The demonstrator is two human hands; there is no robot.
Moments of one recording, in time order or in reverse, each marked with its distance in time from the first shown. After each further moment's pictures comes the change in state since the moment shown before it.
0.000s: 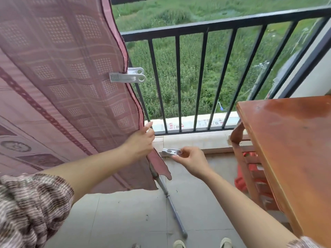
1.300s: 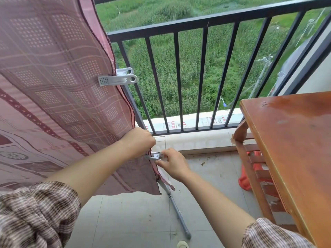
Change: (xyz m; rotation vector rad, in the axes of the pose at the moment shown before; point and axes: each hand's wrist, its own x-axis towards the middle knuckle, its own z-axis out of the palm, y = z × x) left_hand 0.027 -0.018 -0.002 -0.494 -0.135 -0.054; right_hand 0.030 -0.010 0.051 -0.297 -0.128 -0.073
